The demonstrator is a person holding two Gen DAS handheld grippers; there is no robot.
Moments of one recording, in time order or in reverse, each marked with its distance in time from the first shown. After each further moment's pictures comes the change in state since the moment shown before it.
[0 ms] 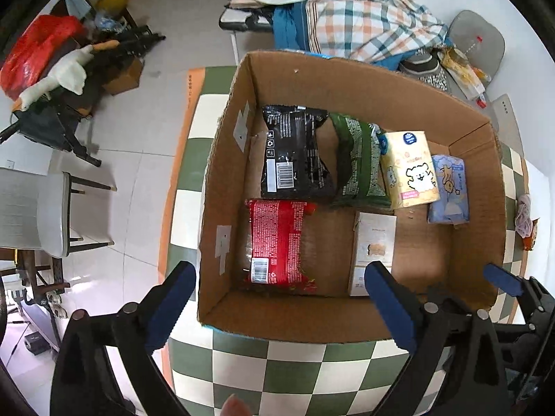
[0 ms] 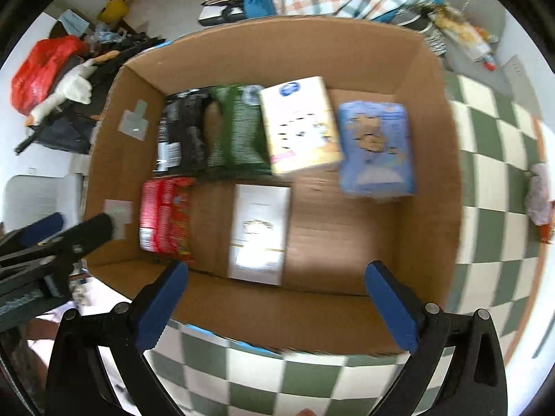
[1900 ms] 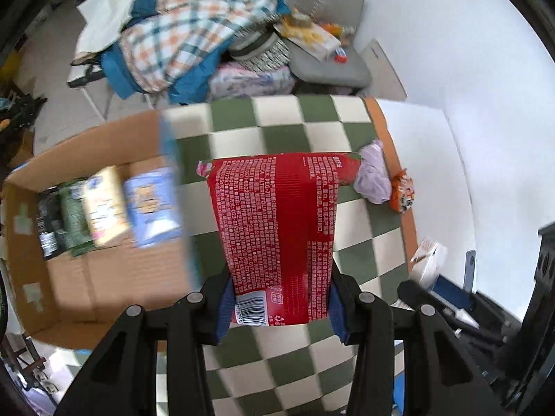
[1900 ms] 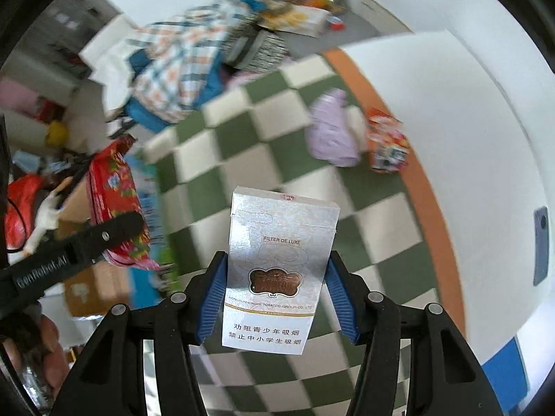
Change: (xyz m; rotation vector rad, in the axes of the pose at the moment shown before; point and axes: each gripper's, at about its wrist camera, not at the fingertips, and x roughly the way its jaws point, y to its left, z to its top) left arm -0.068 -0.299 -0.014 0.308 0.004 -0.286; right arm -0.110 -0.319 -0.076 0.419 -0.186 0.066
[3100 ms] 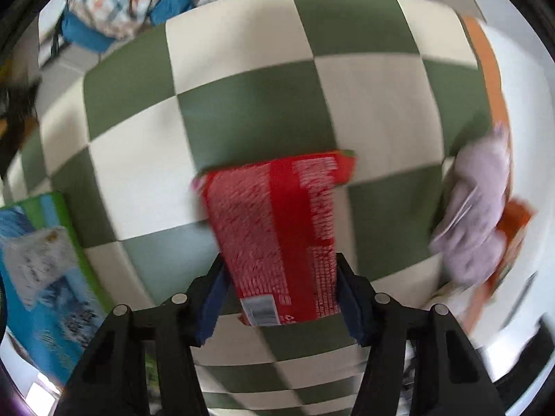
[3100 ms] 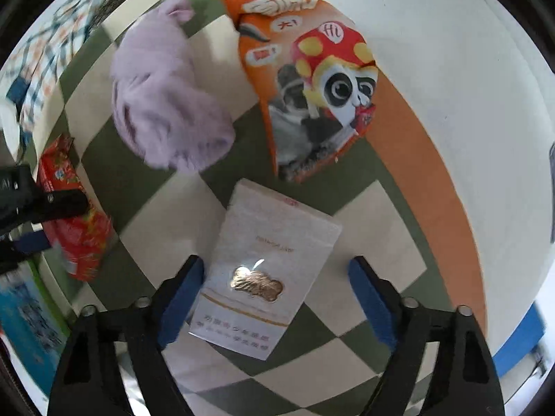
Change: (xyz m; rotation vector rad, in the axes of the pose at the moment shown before) left arm 0.278 -0.060 0.112 0.035 0.412 0.241; right arm 0.178 -0.134 0.044 0.298 0.213 -0.250
